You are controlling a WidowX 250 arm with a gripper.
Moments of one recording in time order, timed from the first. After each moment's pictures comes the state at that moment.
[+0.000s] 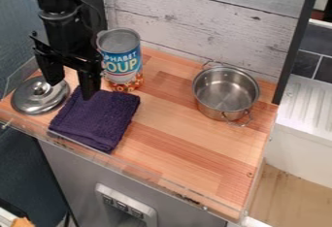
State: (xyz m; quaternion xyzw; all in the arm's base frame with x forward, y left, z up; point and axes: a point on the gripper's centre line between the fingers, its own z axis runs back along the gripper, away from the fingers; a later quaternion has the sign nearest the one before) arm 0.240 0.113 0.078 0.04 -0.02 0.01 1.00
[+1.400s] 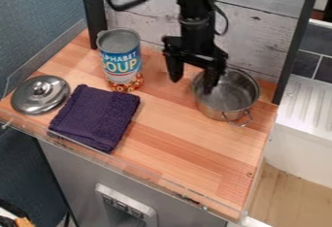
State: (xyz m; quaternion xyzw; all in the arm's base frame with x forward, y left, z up) arm 0.365 -0.009 0.030 -0.02 -0.03 -0.04 1.00
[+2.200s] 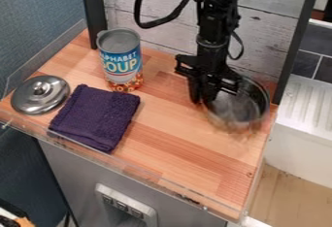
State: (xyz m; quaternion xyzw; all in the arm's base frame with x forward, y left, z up) arm 0.362 -0.032 0.012 0.01 -0.01 -0.04 1.00
